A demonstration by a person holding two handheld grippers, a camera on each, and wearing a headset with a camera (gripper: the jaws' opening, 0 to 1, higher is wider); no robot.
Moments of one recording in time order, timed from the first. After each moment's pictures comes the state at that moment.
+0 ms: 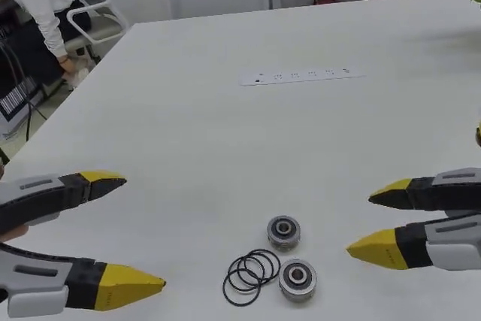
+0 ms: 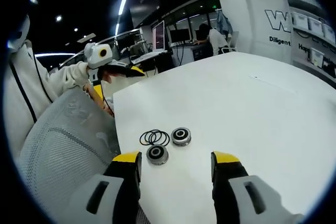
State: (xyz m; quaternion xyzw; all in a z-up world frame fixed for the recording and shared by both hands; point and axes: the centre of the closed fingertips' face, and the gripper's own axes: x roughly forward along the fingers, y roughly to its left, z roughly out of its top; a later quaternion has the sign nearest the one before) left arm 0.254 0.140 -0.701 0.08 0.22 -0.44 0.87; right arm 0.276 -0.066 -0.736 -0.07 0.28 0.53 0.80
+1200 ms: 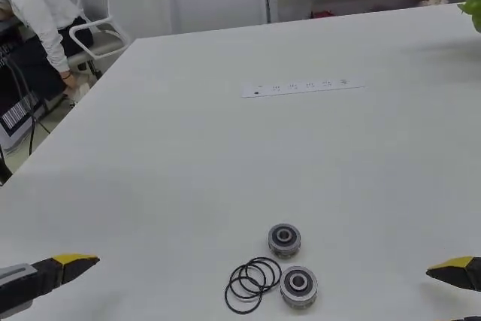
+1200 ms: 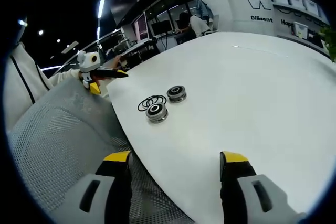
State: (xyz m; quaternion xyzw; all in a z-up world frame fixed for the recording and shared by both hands) left arm 0.217 0.164 -0.758 0.00 0.27 -0.39 0.88; right arm 0.234 -0.110 -0.789 -0.03 0.34 0.48 0.81
